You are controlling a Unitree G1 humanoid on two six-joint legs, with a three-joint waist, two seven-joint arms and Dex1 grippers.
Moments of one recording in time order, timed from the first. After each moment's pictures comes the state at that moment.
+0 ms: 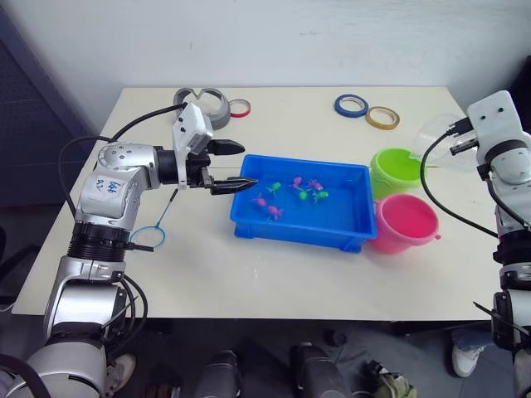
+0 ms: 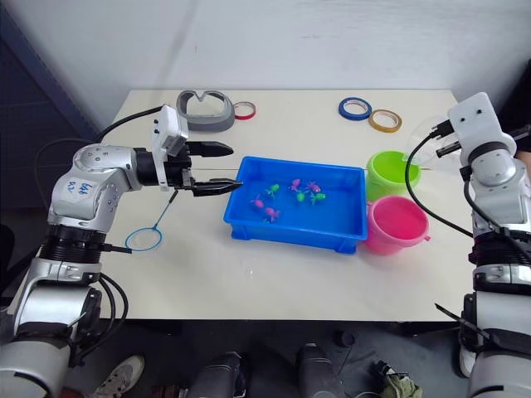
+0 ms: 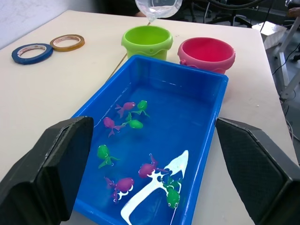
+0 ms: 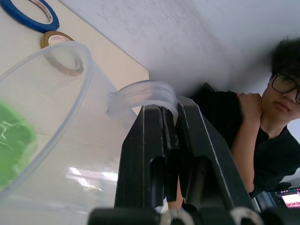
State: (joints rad) left arm -0.89 0.59 -0.06 0.25 -0.32 0.44 -1.07; right arm -0.87 -0.80 -0.04 0.65 -0.21 0.12 0.17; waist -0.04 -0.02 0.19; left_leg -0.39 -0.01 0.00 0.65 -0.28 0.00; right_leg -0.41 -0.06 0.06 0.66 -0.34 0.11
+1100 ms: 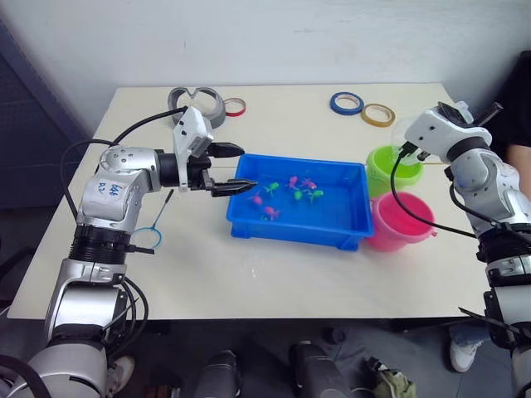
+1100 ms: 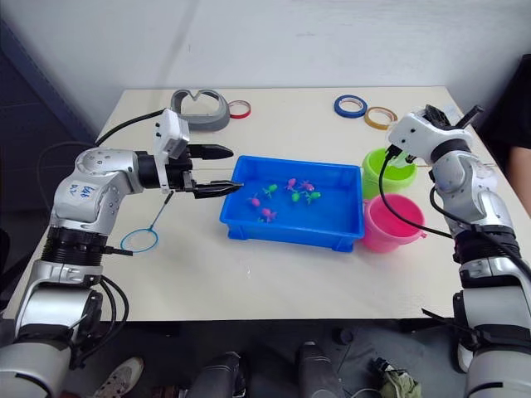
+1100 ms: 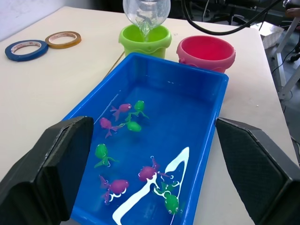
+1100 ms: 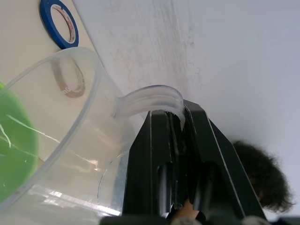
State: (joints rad) left arm -0.87 0.59 -0.06 0.25 -0.32 0.45 -1.06; right arm -0.90 -0.81 0.17 0.69 -0.55 -0.13 0.05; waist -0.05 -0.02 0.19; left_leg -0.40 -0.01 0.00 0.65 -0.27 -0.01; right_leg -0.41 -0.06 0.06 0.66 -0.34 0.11
